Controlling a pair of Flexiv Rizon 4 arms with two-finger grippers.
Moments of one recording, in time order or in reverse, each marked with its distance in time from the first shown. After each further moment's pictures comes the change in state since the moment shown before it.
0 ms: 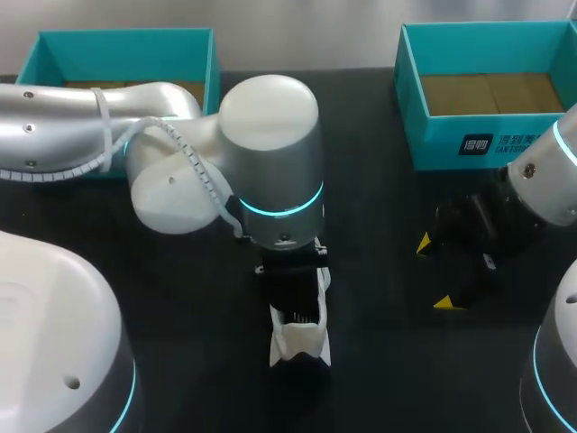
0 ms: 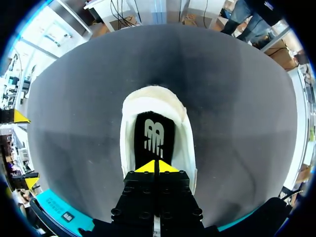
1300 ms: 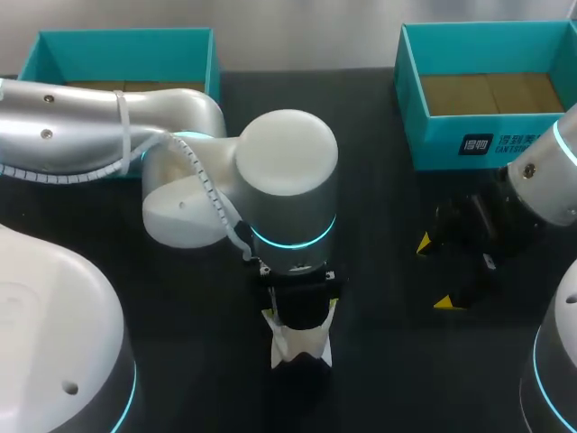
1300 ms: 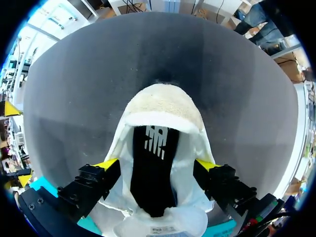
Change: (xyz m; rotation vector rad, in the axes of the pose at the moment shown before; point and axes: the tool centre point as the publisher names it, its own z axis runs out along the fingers) left arm -0.003 -0.003 0.011 -0.102 0.016 -0.101; right arm 0.000 0.000 0.000 0.000 0.000 0.000
